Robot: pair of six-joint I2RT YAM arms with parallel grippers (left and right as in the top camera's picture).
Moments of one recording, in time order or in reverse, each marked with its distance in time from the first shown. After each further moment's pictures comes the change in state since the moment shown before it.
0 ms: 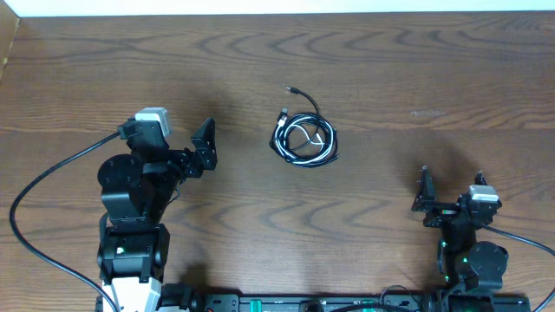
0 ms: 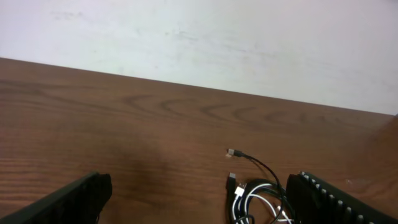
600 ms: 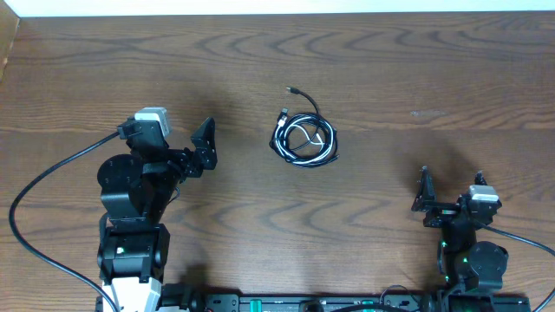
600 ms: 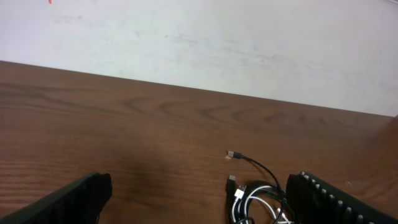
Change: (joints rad) left arm 0.000 0.000 0.000 0.009 0.000 0.000; right arm 0.000 0.000 0.000 0.000 0.000 0.000
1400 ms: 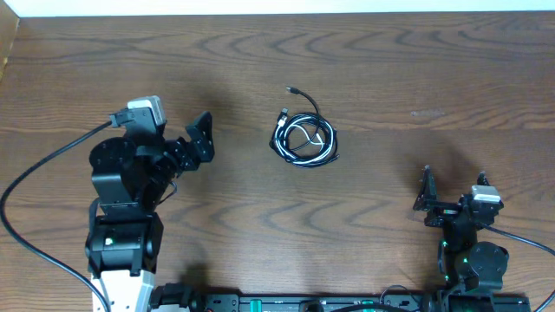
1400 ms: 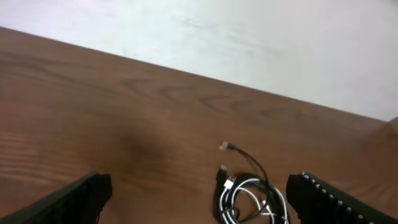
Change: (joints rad) left arm 0.000 0.066 0.160 -0.197 -0.008 -0.075; right arm 0.000 0.000 -0.001 0.006 0.015 0.012
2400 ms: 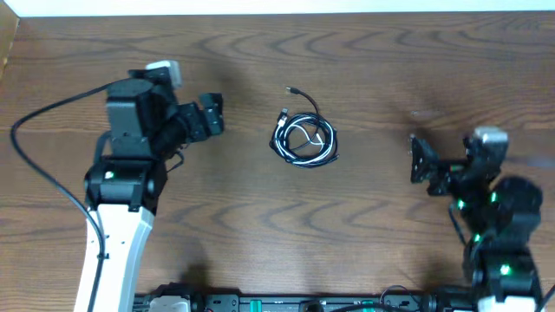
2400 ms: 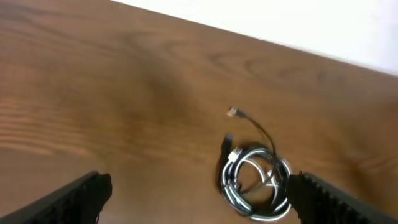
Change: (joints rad) left arm -0.106 0.322 0.339 -0.302 -0.093 0.017; right arm 0.000 0.674 0.569 -0.155 -0.274 0.083
